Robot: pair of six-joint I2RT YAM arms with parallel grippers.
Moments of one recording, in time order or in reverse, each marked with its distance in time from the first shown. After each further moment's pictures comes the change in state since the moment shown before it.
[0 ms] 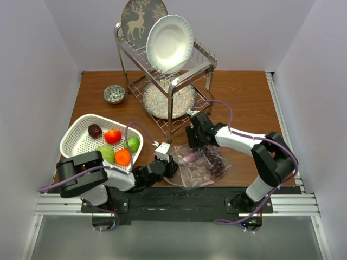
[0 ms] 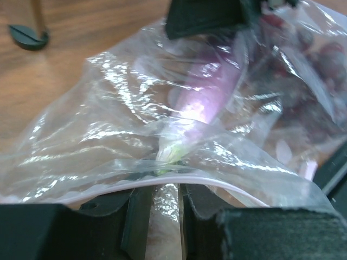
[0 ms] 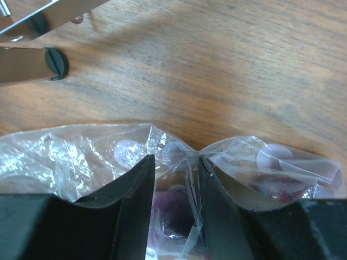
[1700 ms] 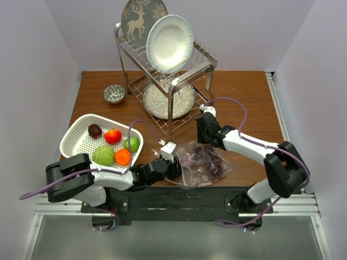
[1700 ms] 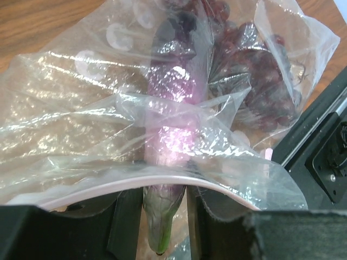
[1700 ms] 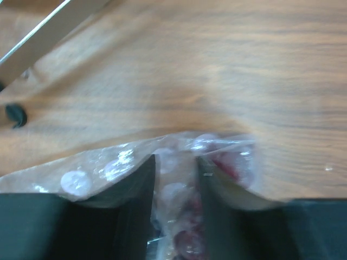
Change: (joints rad) left arm -0.029 -0.120 0.074 -0.197 0.129 0.018; right arm -0.011 -0.139 -0.065 -0.002 0.275 0.131
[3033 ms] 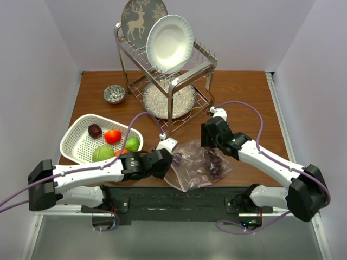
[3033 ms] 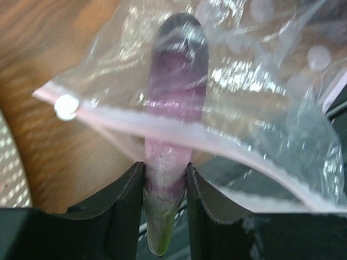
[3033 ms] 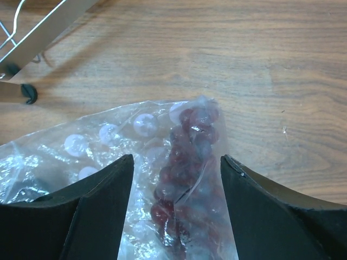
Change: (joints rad) left arm 0.000 -0.222 0.422 -1.173 -0.030 0.045; right arm 0.013 -0.280 -0.080 -0.122 0.043 0.011
